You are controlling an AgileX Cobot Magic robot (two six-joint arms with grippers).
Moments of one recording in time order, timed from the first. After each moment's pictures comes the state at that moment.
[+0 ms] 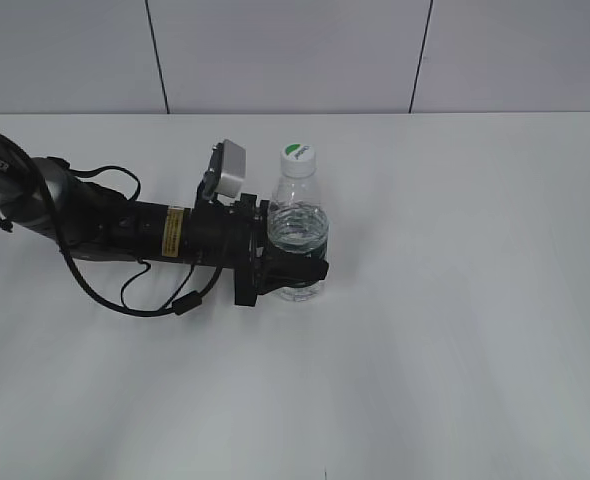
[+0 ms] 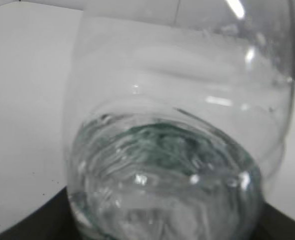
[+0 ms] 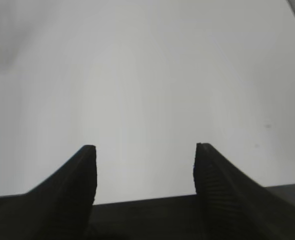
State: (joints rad) left arm -0.31 2.41 -1.28 1.41 -1.20 -0.70; right arm 0.13 0.30 -0.62 -0.07 1.10 0.07
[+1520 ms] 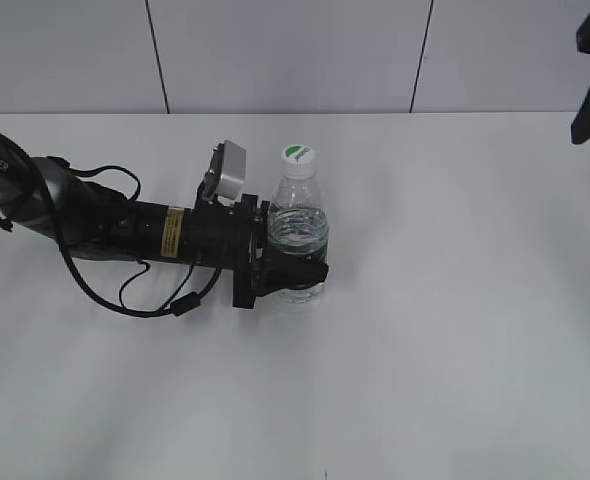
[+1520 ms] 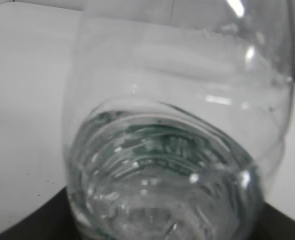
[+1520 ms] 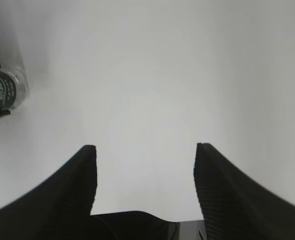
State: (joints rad) left arm -0.31 2.41 -1.28 1.43 -1.21 -0.69; right arm 0.13 1.52 -1.36 0.14 1.22 0.17
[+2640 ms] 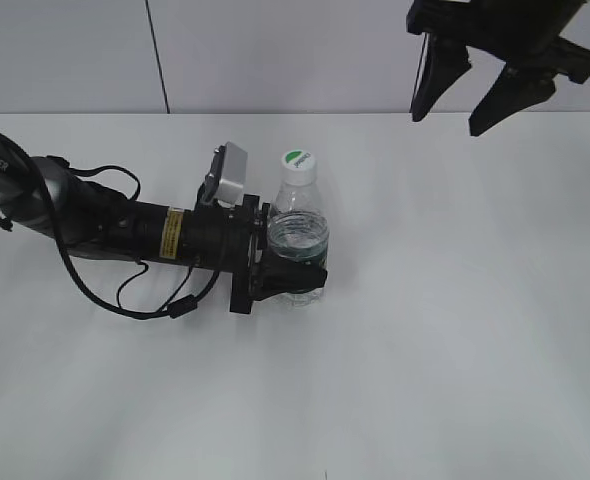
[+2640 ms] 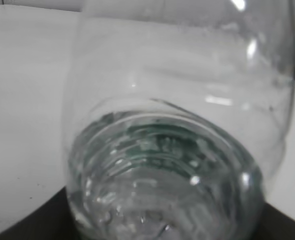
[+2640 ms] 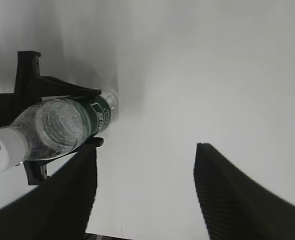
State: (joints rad) left arm -0.31 2.41 -1.28 1.45 -1.21 -0.67; right arm 0.32 1.85 -1.68 0.26 1.22 0.19
